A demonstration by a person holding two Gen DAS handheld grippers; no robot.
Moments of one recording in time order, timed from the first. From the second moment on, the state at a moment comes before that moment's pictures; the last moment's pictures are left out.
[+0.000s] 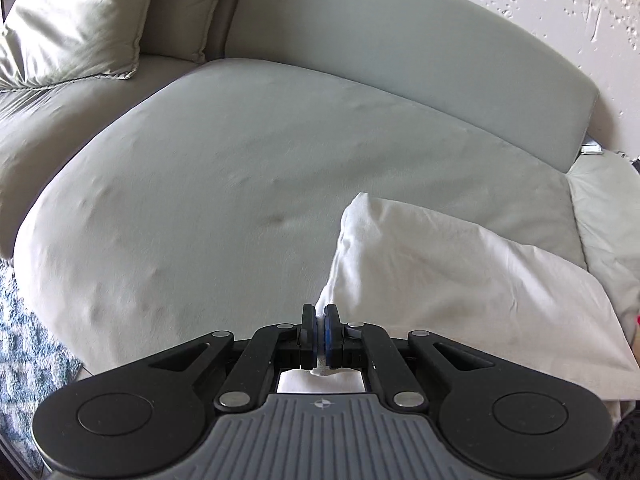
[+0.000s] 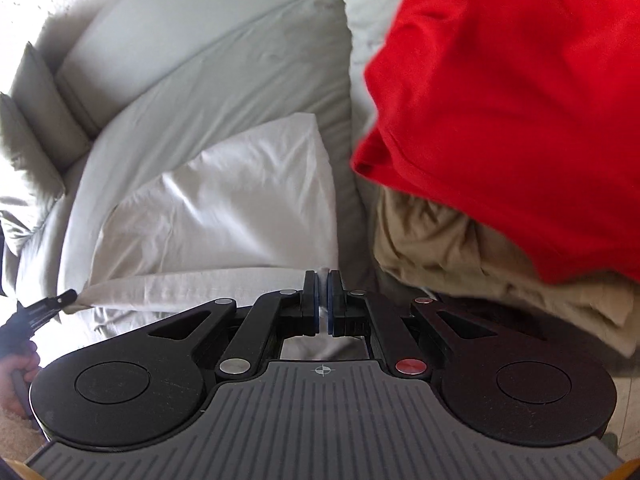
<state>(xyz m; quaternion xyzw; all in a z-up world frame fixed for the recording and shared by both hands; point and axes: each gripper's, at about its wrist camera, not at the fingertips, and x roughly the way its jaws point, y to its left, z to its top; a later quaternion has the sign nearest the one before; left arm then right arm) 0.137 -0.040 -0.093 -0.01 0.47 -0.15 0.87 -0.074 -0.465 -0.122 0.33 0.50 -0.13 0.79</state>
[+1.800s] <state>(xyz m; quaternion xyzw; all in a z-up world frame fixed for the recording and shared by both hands) 0.069 -0.141 -0.149 0.09 0.51 -0.27 0.81 0.006 -0.339 -0.173 0.19 0.58 0.03 0.79</state>
